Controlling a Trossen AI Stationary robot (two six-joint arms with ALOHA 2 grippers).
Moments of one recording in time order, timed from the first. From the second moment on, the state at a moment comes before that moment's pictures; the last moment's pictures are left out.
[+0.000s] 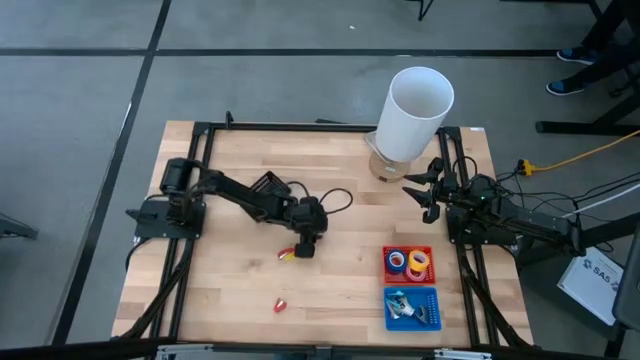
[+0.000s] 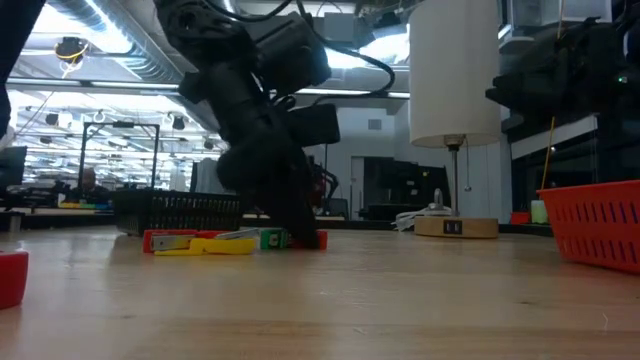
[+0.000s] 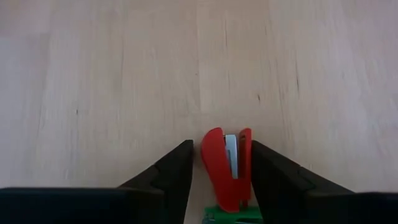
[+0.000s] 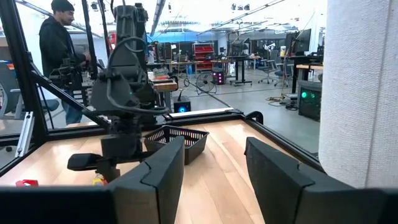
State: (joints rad) left arm -0.06 1.91 1.03 -0.10 -0.02 -0.04; right arm -0.29 0.04 0.01 0.13 -0.10 0.07
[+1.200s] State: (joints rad) left arm 0.12 1.47 1.03 -0.48 -0.29 -0.14; right arm -0.29 0.04 0.01 0.13 -0.10 0.07
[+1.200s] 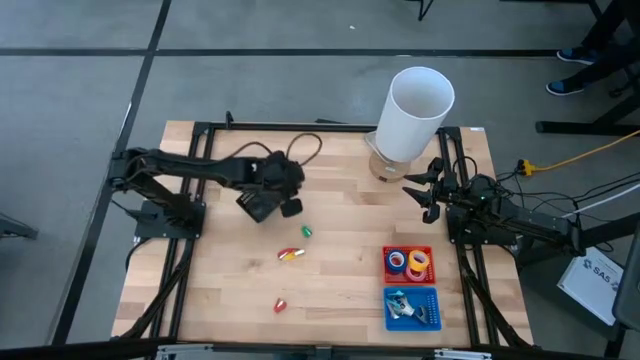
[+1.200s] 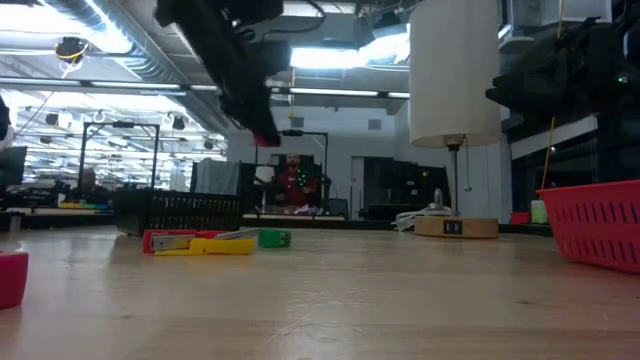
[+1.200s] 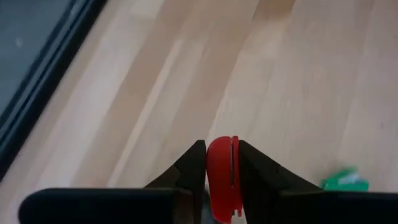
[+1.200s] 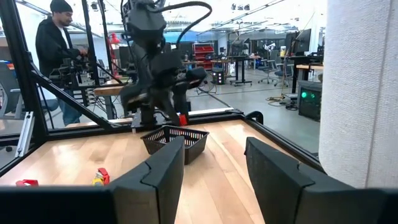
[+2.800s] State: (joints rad) left arm 0.28 1.42 0.81 -0.46 -0.27 -0.28; right arm -0.29 0.04 0.01 0.13 -0.10 0.07
